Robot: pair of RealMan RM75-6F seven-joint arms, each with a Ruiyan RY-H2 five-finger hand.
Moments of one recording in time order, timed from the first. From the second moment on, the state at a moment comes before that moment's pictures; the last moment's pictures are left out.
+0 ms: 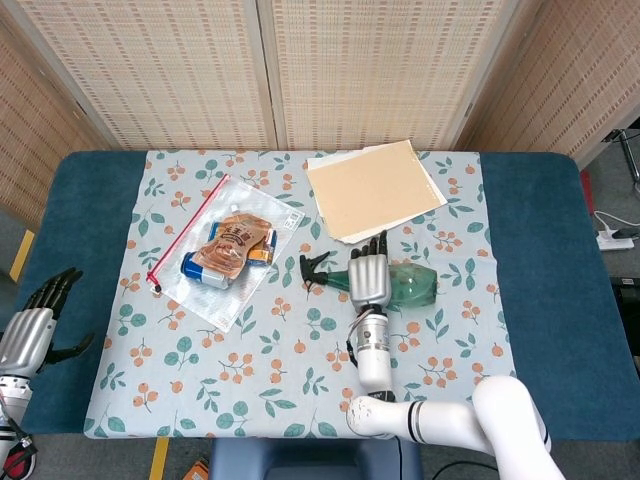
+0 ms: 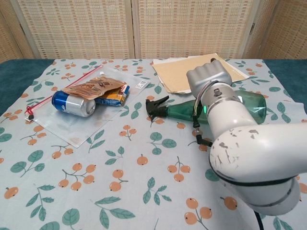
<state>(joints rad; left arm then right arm) -0.22 -1.08 -0.08 -1.57 1.43 1.31 -0.24 1.02 -2.03 0.32 -1.23 -0.51 1.43 -1.32</state>
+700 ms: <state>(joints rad) -0.23 -1.08 -0.08 -1.56 1.43 1.30 -0.25 1.04 -2.19 0.39 -0.91 -0.62 1.25 -1.16</state>
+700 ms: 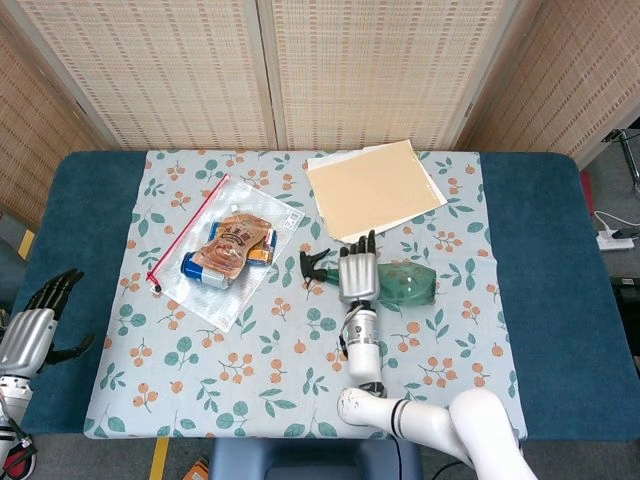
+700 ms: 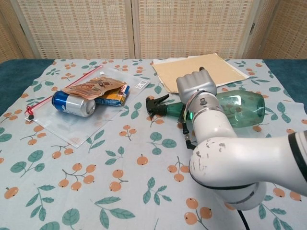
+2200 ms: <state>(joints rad) -0.23 -1.07 -0.07 -1.56 1.42 1.29 -0.27 1.05 -2.27 0.37 -0.70 -0.73 1.19 -1.11</state>
